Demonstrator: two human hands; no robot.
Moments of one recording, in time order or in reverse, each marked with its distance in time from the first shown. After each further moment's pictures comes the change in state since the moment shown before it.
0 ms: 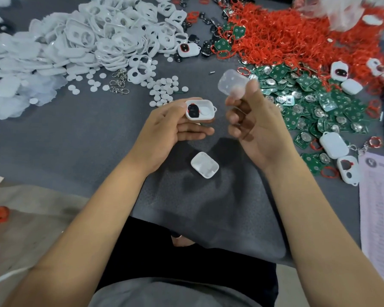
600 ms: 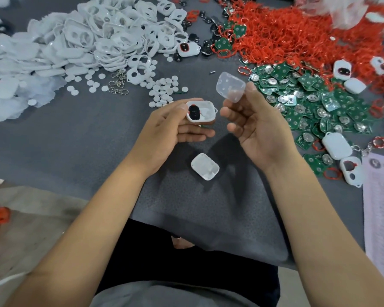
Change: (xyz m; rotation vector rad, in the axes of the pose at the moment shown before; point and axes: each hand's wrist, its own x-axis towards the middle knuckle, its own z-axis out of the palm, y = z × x) left_hand -0.001 0.000 0.001 0.040 0.004 0.002; right_hand 0.002 -0.001 0.001 0.088 0.093 0.078
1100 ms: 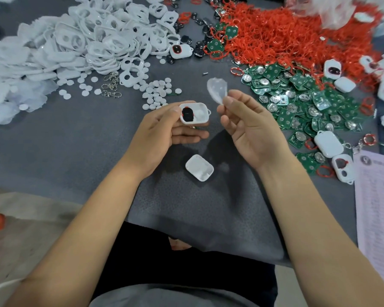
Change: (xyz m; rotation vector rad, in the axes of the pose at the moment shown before) left_hand -0.002 0.003 0.002 0.033 0.014 -0.006; right_hand 0.006 0.005 -0.006 0.147 0.004 -0.014
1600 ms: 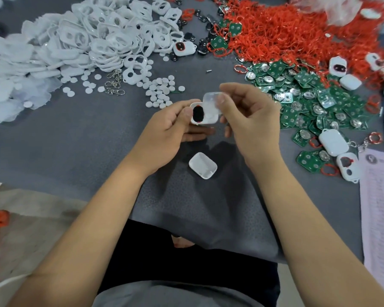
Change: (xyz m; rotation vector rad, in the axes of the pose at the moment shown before) left_hand 0.000 -0.004 0.000 0.136 -0.051 0.039; right_hand -0.004 0.016 0.005 -0.706 0.055 -0.516
